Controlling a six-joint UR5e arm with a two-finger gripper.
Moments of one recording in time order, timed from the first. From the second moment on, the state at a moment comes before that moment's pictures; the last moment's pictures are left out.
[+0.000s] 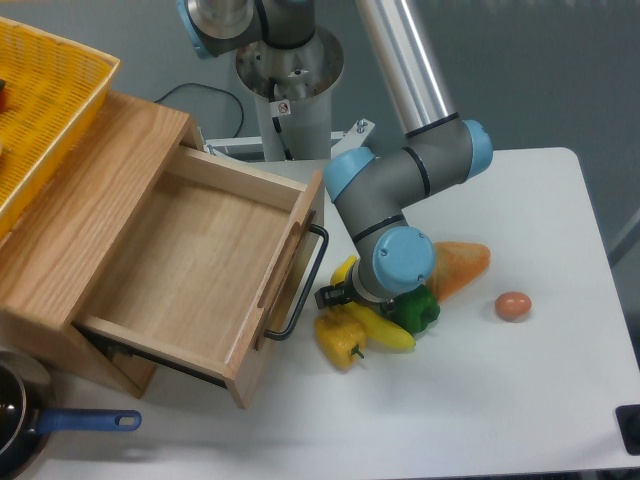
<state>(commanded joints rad) 2.52 -2.11 -1.60 -1.30 1.51 0.17</state>
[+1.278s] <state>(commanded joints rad) 2.52 -2.11 -1.58 -1.30 1.51 0.16</state>
